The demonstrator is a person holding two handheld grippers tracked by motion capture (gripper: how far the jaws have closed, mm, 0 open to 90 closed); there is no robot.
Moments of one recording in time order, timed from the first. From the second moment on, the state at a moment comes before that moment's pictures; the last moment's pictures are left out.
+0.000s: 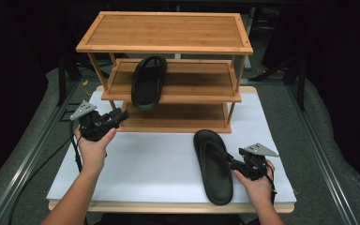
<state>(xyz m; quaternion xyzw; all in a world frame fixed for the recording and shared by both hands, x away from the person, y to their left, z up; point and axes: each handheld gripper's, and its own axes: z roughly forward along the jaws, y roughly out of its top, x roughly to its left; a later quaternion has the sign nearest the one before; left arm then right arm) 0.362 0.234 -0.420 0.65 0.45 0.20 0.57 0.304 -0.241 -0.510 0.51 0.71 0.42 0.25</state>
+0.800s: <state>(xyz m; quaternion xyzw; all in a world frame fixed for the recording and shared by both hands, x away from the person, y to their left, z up) 0.350 0.251 -0.457 0.67 0.46 0.19 0.55 0.299 -0.235 -0.510 0.51 0.73 0.42 0.19</state>
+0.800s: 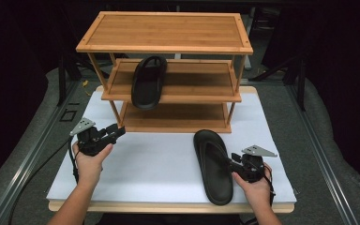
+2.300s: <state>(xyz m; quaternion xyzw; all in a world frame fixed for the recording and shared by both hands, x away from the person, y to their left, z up) 0.357 0.263 -0.453 0.65 0.48 0.20 0.56 0.296 -0.227 -0.521 0.48 0.75 0.40 0.20</state>
